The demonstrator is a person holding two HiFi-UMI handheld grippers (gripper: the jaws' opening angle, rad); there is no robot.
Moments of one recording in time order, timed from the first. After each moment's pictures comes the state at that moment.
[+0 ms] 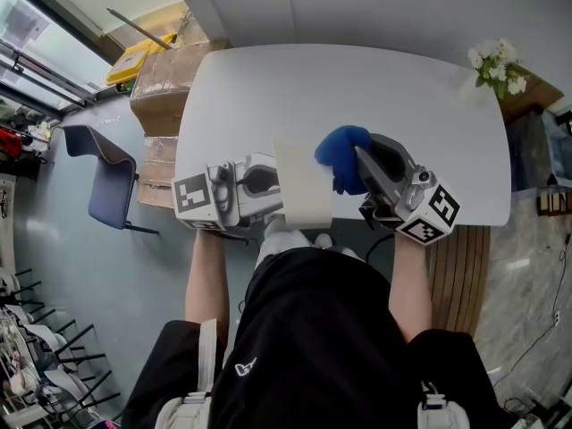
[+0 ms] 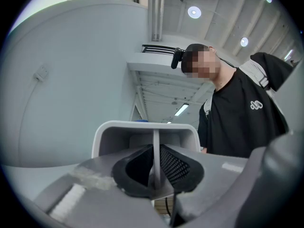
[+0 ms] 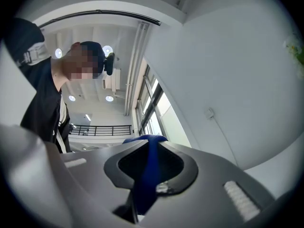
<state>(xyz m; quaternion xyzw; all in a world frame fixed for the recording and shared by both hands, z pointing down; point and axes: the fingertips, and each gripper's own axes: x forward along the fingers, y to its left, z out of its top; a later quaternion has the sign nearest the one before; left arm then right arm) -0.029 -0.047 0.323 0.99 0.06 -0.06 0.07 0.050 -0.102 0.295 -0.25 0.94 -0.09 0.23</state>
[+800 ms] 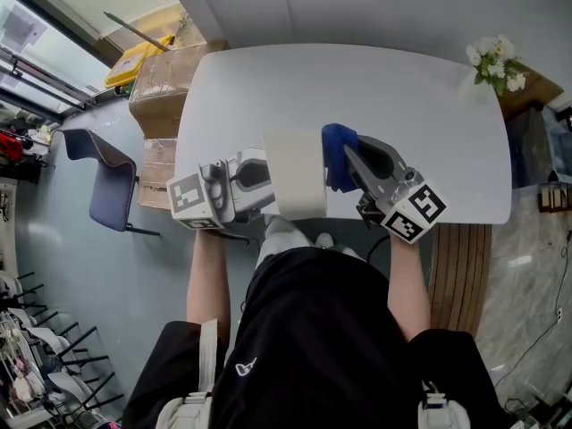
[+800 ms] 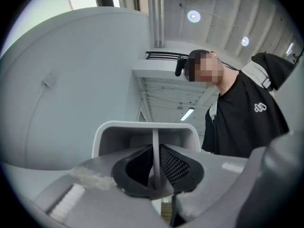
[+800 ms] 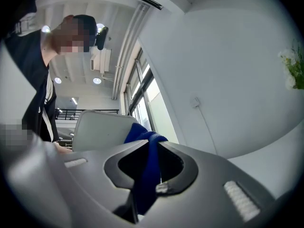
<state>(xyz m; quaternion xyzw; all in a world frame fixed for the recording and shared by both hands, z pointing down) -0.038 -0.067 0.317 0.99 0.02 -0.09 0.08 0.044 -0.124 0.350 -0.33 0.93 -0.11 0.13</state>
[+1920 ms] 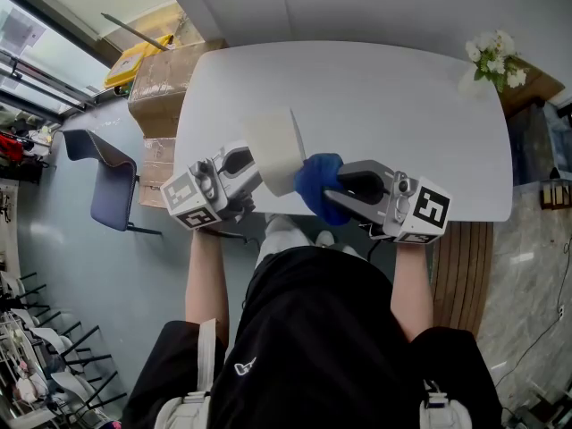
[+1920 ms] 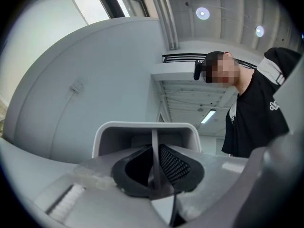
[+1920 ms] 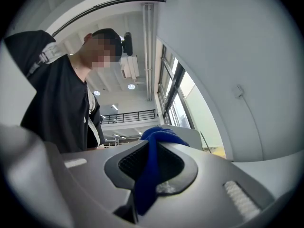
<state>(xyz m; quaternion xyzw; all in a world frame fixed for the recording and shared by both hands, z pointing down) -0.061 -0.114 0.341 0.98 -0.11 -0.10 0.12 0.010 -0.051 0.328 -0.08 0.98 -0.08 0.14</state>
